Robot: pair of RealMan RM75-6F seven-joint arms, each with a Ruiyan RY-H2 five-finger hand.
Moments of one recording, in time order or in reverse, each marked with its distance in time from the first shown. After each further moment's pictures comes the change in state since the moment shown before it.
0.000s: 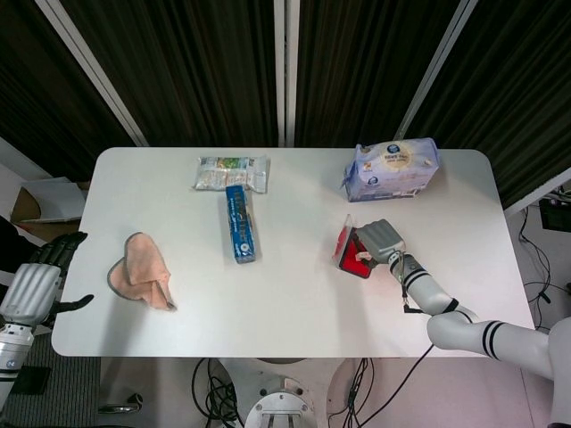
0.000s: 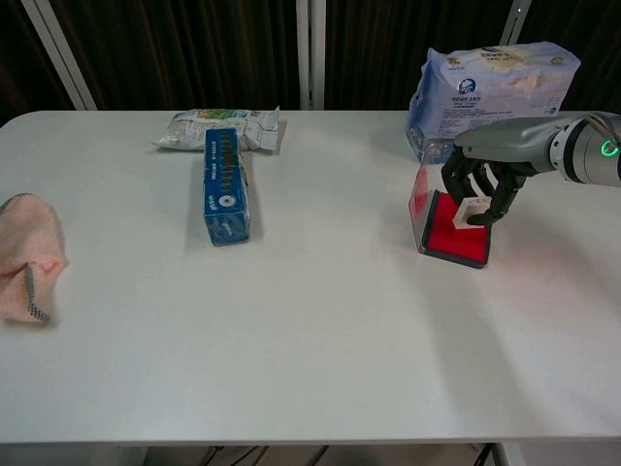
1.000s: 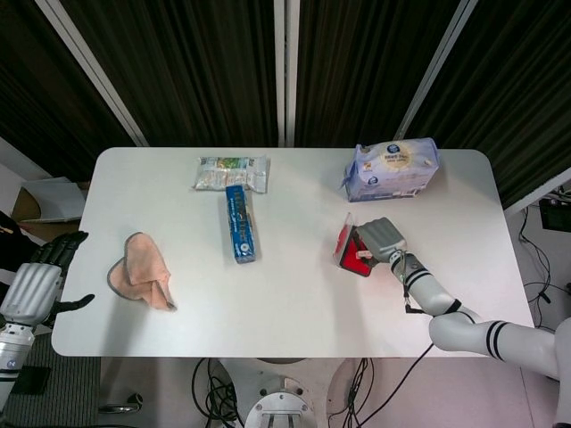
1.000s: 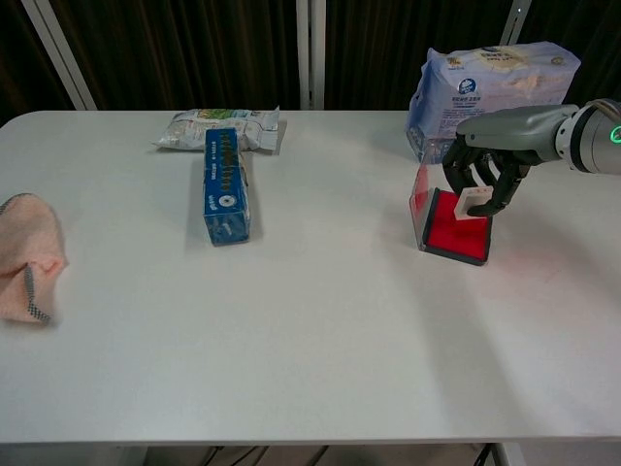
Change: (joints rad) left arm -0.002 0.005 0.000 -0.015 0.005 0.003 0.012; right arm 0.013 0.053 -0.009 -0.074 0.016 0.042 0.015
